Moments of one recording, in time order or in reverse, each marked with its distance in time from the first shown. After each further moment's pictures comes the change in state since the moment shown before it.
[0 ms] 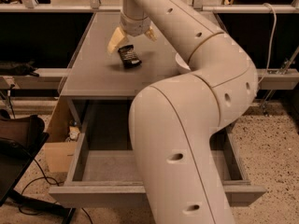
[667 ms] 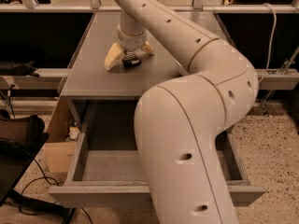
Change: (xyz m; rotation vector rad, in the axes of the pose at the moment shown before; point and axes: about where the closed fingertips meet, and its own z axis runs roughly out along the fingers) arm 0.026 0.028 0.047 -0.085 0.080 -0.008
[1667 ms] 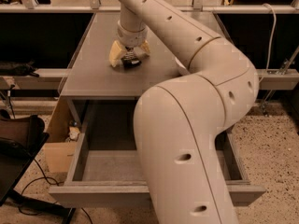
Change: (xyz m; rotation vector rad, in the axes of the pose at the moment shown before) arm -0.001 0.001 -0.005 -0.001 0.002 0.001
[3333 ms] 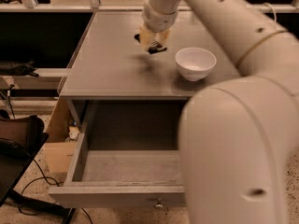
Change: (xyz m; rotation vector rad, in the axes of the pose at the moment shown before) arm 0.042 -0.042 -0.102 -0.041 -0.123 0.011
